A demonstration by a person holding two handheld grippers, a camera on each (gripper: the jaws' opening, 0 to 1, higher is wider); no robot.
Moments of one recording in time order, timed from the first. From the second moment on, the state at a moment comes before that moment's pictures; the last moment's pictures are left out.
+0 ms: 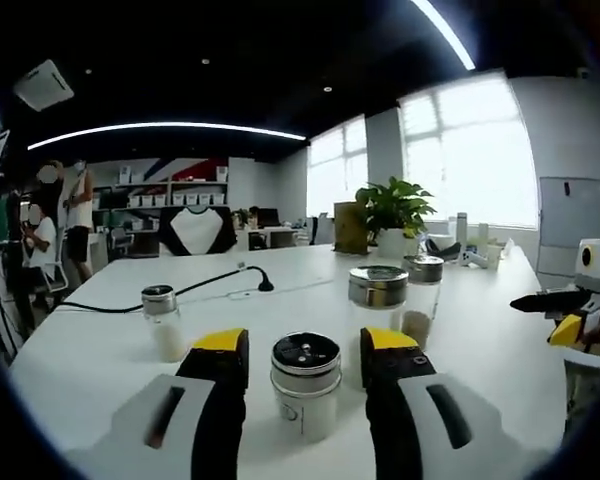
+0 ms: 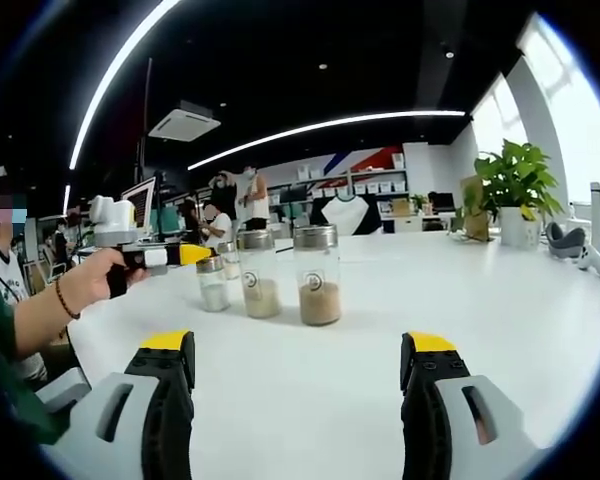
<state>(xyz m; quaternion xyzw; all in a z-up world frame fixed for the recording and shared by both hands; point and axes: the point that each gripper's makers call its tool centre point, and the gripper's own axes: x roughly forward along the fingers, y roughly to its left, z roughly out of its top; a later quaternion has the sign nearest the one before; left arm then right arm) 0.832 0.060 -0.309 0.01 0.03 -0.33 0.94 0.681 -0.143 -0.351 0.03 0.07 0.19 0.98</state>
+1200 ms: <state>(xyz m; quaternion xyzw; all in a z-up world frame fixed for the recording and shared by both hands) 0.822 0.035 -0.309 0.03 0.02 -0.57 0.82 0.679 -0.145 -0.344 0.03 0.06 0.19 0.98</state>
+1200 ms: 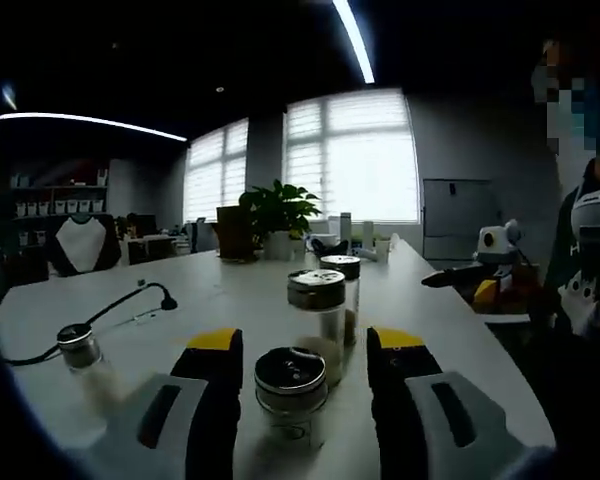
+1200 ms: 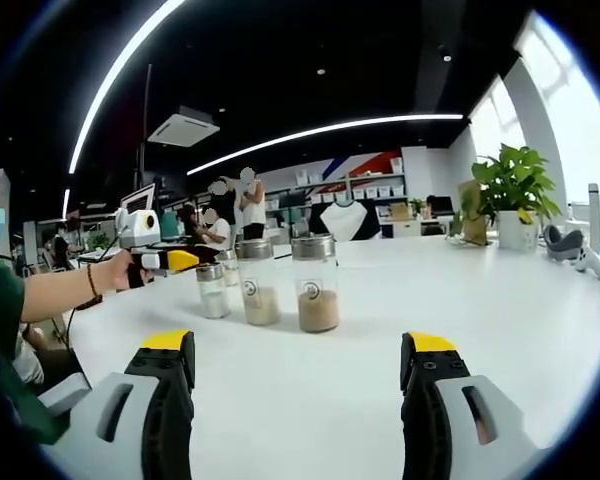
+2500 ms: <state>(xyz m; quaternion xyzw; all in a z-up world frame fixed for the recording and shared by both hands) 0.824 0.028 -0.329 0.03 0.05 -0.61 0.79 0.682 -0.149 -0.348 0.04 0.06 0.19 0.98</state>
